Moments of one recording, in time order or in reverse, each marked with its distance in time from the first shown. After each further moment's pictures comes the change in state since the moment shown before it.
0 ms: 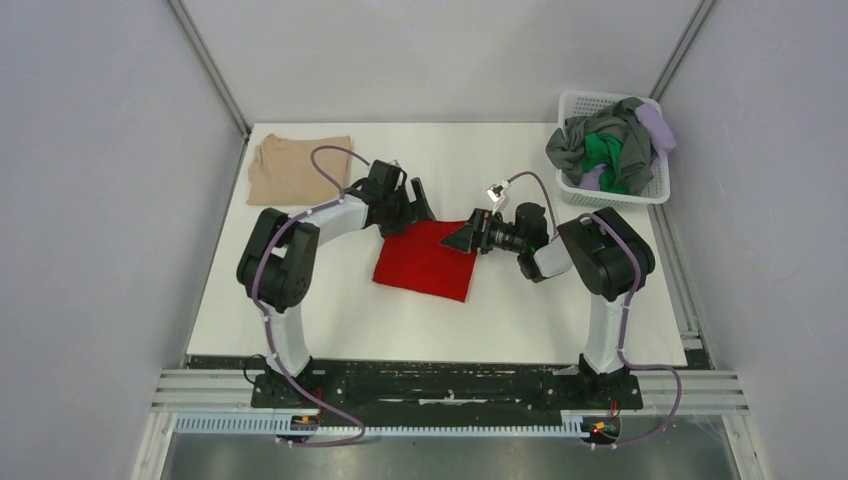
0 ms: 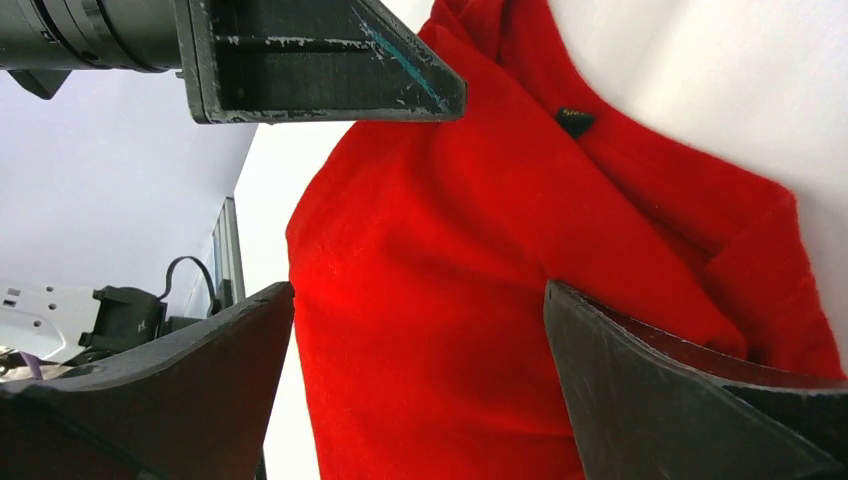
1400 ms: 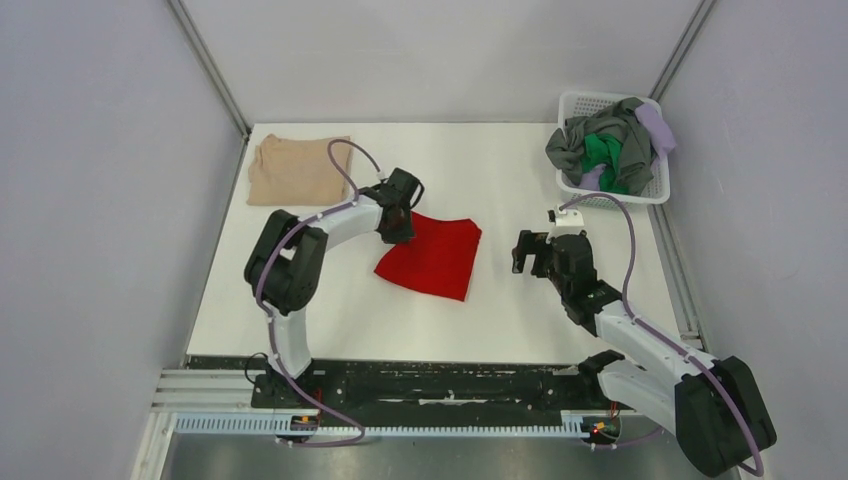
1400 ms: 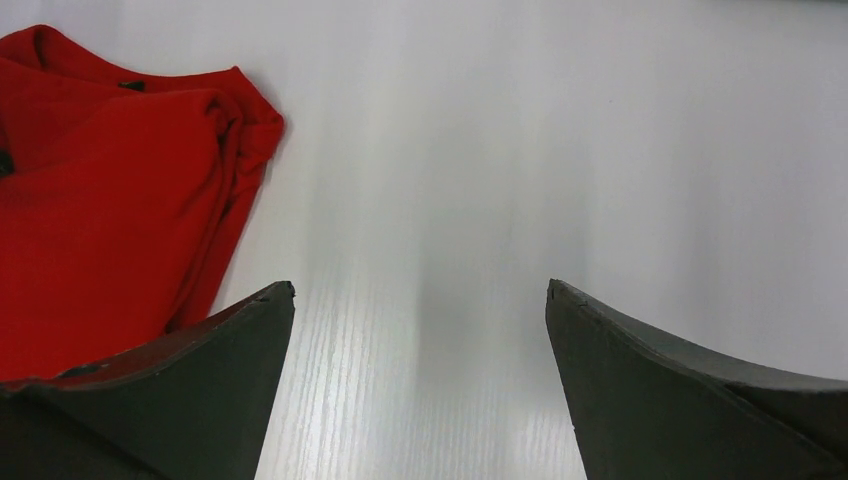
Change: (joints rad) left arm -0.075 -0.002 0.025 -0.257 -0.266 0.112; right arm 0.029 -0.989 -0.320 -0.916 0.958 -0.443
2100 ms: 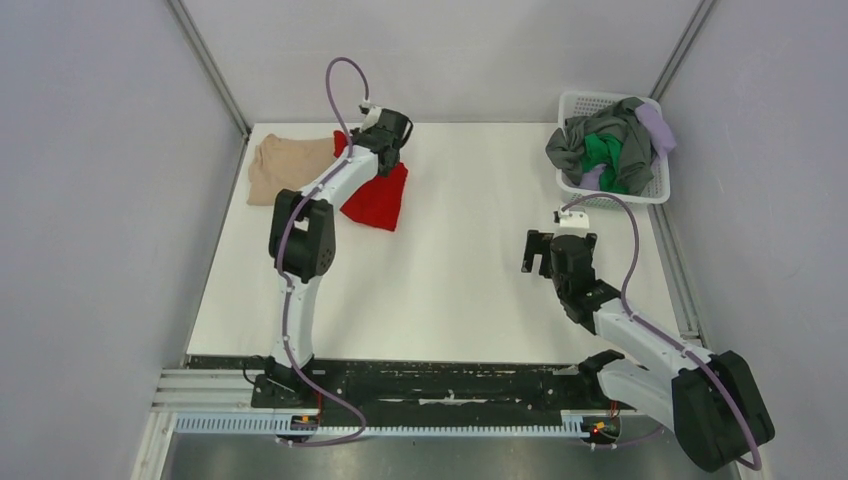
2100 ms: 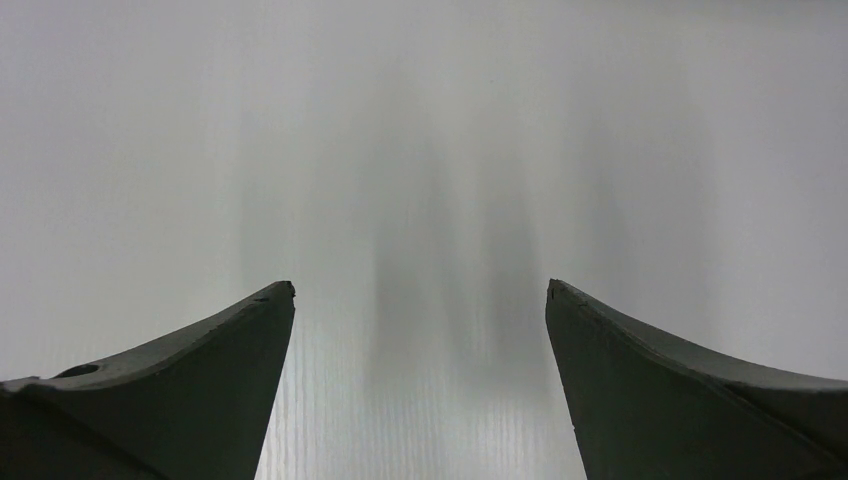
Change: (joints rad) left arm 0.103 0.322 0.676 -0.230 -0.748 0.389; right arm -0.002 0.016 0.000 -0.037 0.188 -0.029
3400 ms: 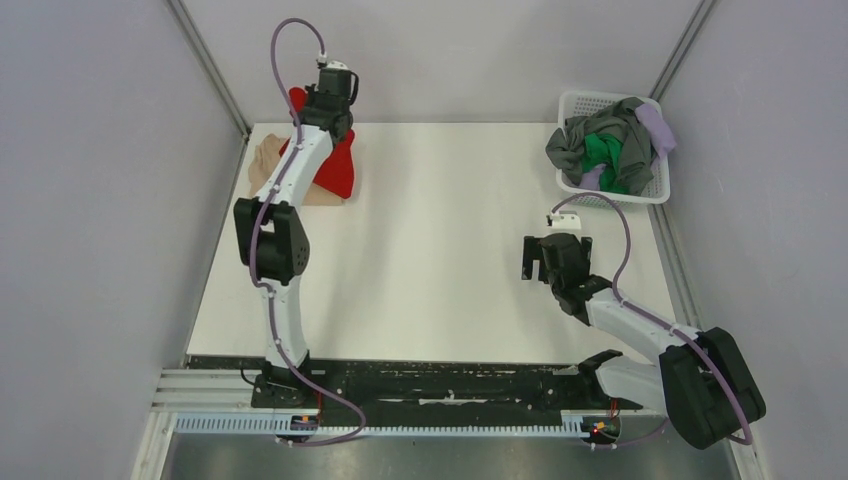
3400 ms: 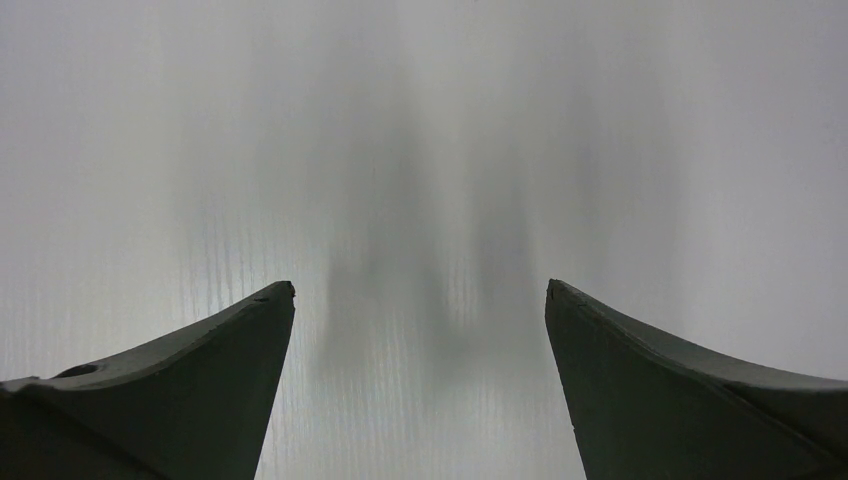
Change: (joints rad) left arm 0.193 -0.119 0.122 0.156 0.135 0.403; right arm -0.001 0.125 0.029 -0.078 0.023 -0.007
